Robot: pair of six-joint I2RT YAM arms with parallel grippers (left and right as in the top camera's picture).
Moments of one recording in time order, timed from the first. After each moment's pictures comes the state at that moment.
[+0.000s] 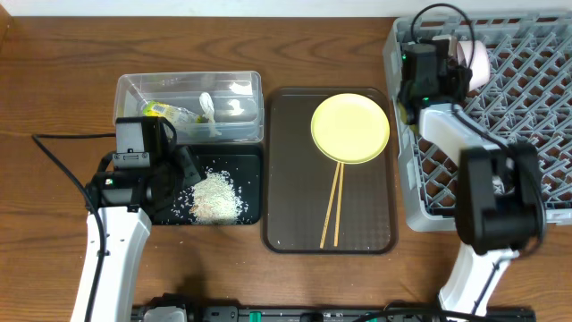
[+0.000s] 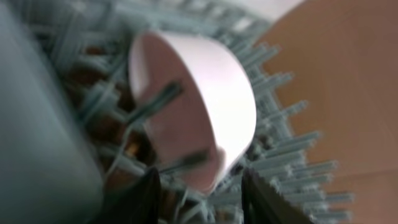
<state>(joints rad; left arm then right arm) 0.04 1.18 0.96 -0.87 0.15 -0.43 0.13 2.02 1.31 0.01 0.85 -0.16</state>
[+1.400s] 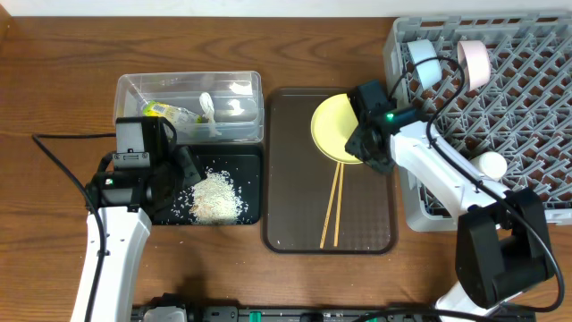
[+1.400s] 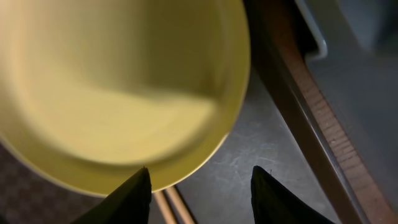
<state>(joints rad) 0.04 1.18 0.96 -0.87 0.15 -0.42 0.41 1.80 1.25 -0.80 0.11 1.02</state>
